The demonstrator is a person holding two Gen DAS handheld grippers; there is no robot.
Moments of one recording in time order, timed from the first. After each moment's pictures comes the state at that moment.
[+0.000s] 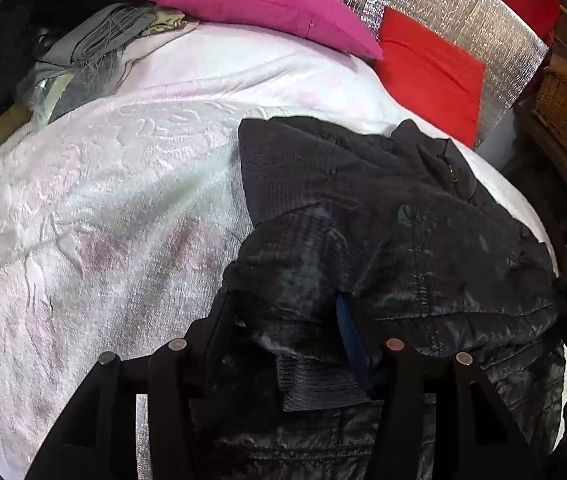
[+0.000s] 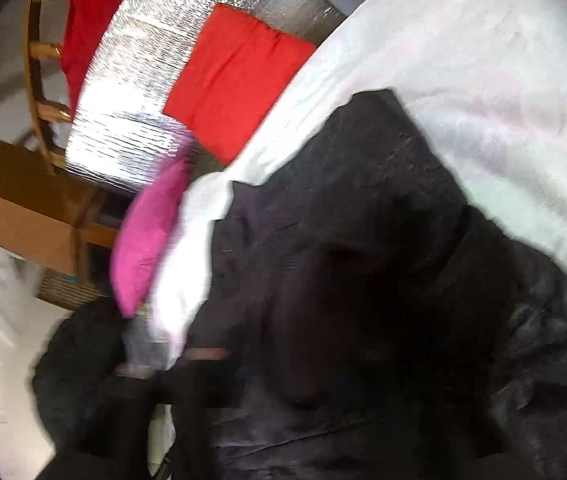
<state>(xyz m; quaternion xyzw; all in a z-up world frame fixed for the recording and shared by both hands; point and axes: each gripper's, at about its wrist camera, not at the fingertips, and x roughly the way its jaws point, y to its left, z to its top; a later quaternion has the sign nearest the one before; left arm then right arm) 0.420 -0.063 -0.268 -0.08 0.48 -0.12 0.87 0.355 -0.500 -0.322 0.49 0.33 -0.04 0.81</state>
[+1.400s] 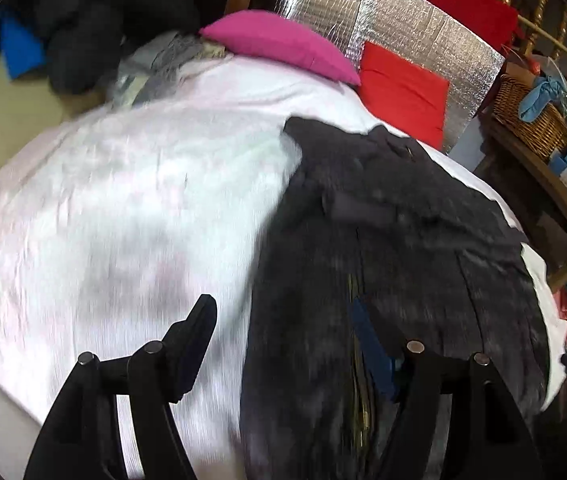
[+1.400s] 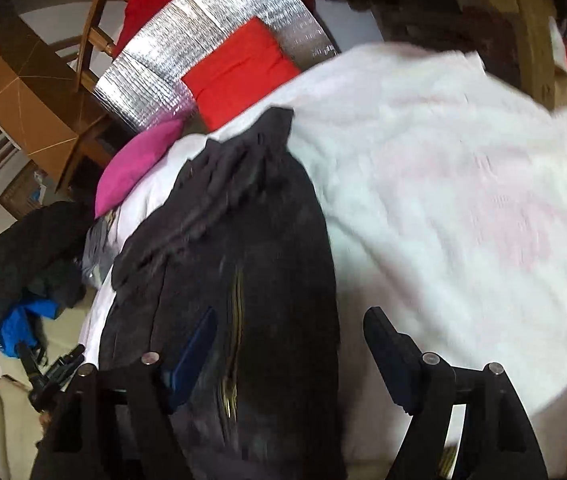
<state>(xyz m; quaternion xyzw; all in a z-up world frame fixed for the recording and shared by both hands) 0.239 0.026 -0.242 -0.09 0.44 -0.14 0.89 0.081 -0.498 -0.292 0.34 0.37 -0.06 0.86</state>
